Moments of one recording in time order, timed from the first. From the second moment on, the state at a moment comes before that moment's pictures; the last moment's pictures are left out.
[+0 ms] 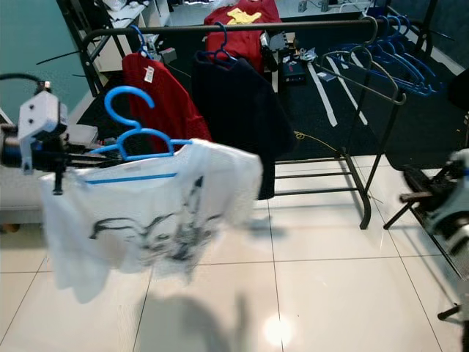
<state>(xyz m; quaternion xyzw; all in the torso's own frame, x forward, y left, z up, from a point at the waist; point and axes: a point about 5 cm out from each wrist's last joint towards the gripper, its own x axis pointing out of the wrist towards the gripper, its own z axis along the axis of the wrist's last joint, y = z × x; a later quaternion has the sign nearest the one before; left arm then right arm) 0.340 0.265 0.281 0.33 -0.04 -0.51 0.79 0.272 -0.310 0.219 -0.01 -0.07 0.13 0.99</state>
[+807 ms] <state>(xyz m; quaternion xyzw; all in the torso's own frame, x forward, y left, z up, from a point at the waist) 0.336 0.148 0.221 0.37 -0.05 -0.66 0.65 0.242 -0.218 0.243 -0.03 0.00 0.53 0.85</state>
